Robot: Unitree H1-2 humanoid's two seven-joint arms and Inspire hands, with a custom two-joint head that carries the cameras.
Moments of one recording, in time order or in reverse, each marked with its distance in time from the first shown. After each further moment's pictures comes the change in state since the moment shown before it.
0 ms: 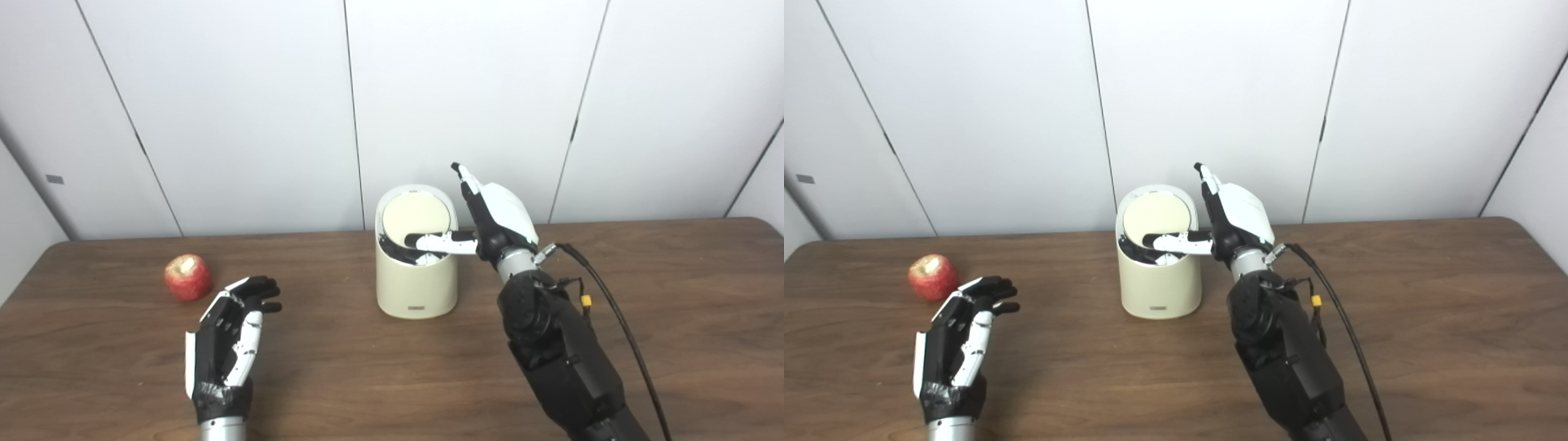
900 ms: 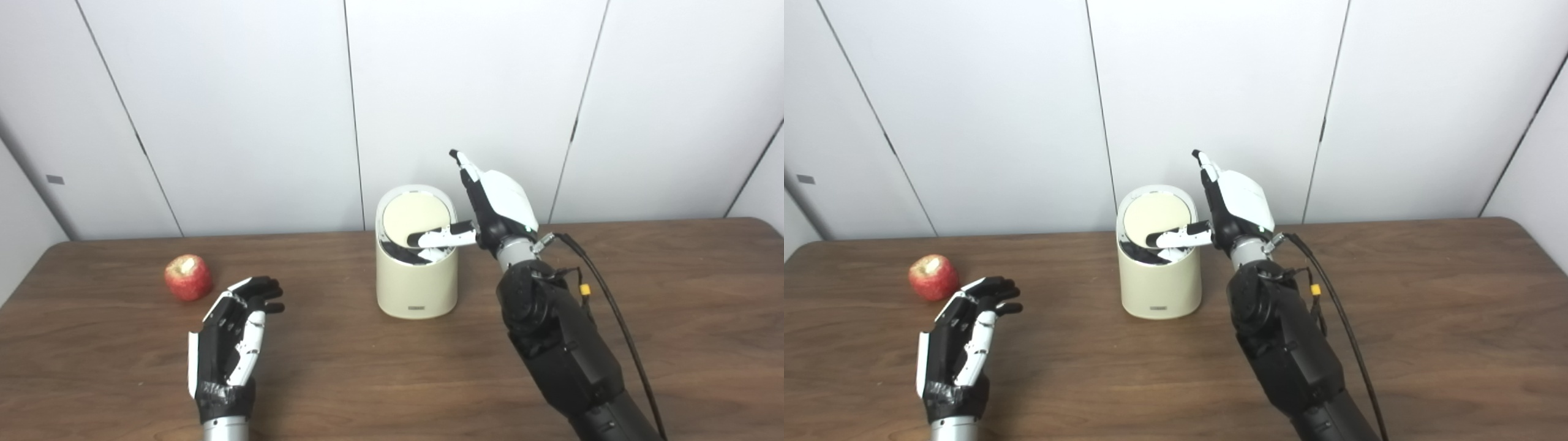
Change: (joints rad) left arm 0.000 -0.005 -0.002 0.000 -0.005 0.014 0.000; right arm -0.045 -0.021 0.021 0.035 0.005 -0.029 -0.061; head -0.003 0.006
